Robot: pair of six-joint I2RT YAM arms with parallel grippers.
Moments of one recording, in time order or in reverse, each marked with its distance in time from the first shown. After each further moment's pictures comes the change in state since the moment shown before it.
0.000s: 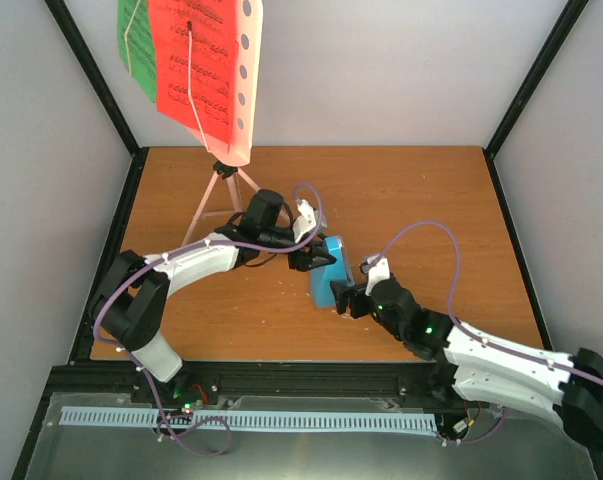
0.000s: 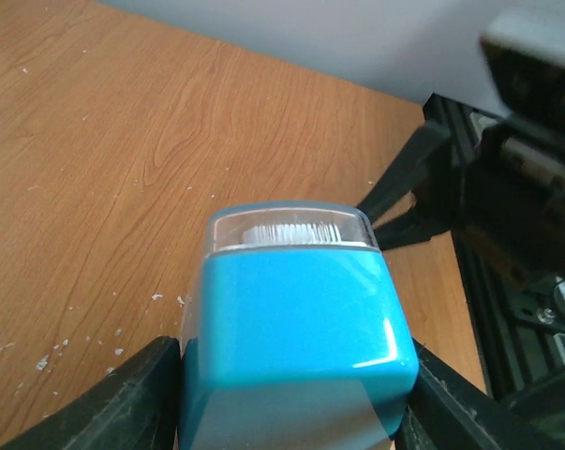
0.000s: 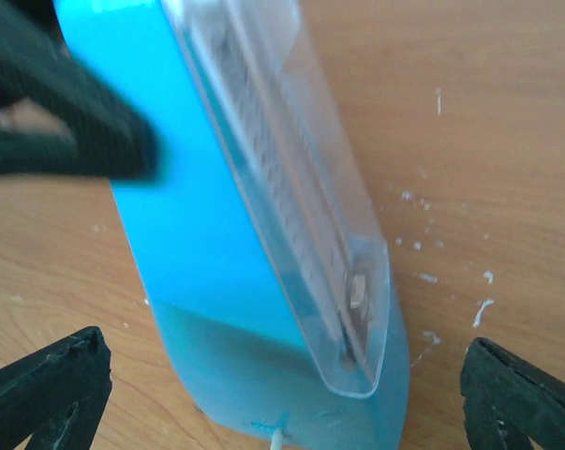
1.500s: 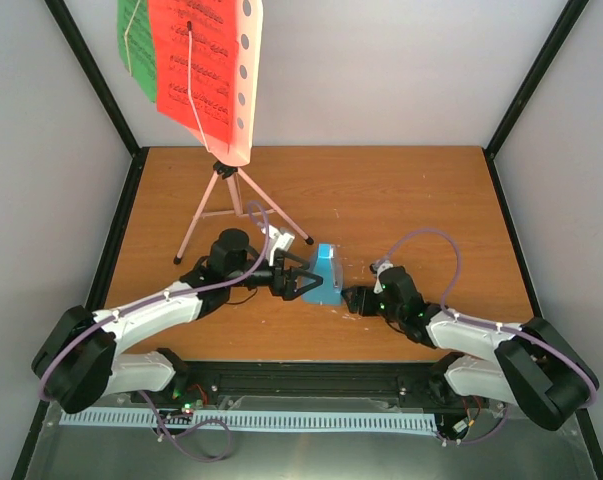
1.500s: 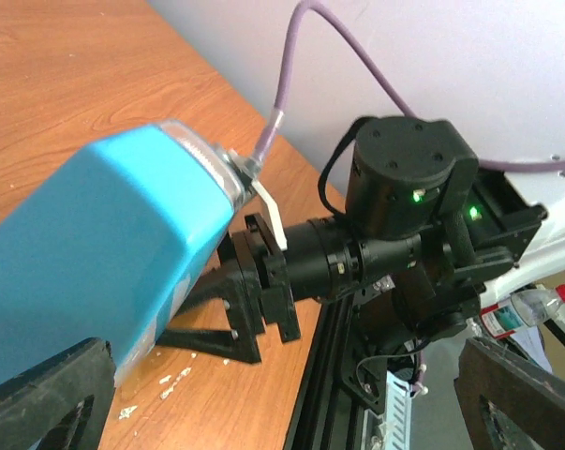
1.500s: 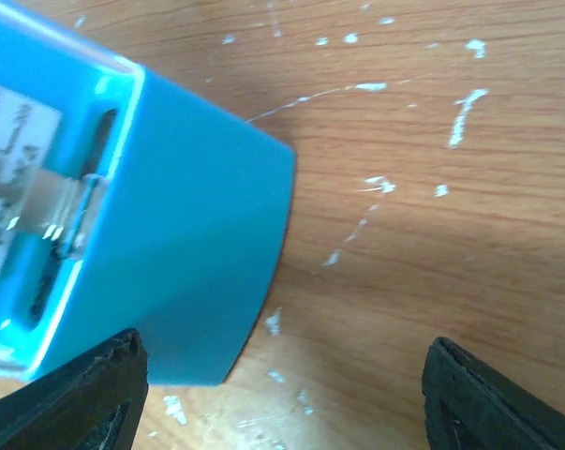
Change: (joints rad) left arm -0.065 -0.427 -0.456 0.320 -0.130 -0.686; right arm -0.348 0.259 -0.097 0.138 -0.430 0.143
